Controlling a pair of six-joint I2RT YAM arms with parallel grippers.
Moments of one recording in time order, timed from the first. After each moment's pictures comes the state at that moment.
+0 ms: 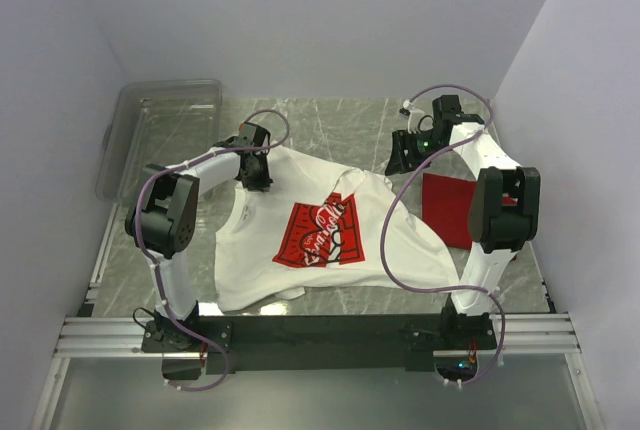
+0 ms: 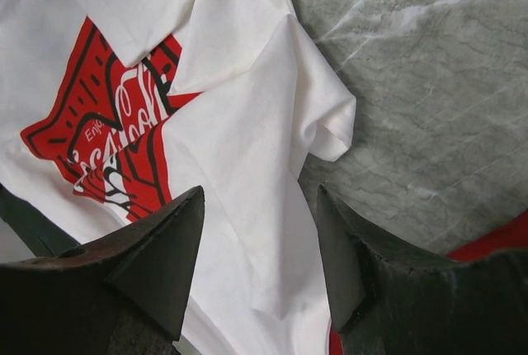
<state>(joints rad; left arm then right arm) -0.34 1.92 1.28 -0.43 -0.04 -0.49 0.02 1.90 1.50 -0.79 -0.65 -0.22</state>
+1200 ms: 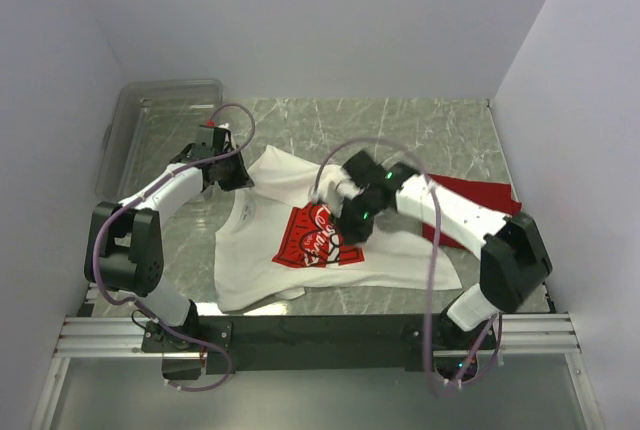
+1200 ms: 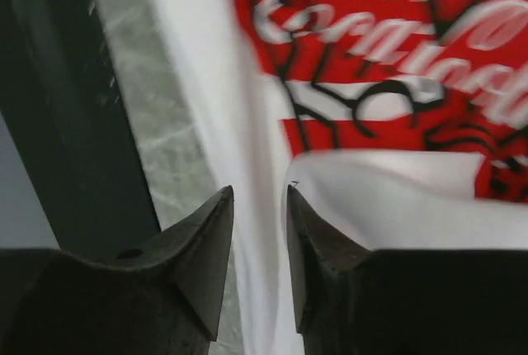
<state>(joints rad) -0.19 1.59 1.05 -0.34 0.20 -0.49 0.64 1.56 1.18 -0.87 -0.47 -0.55</state>
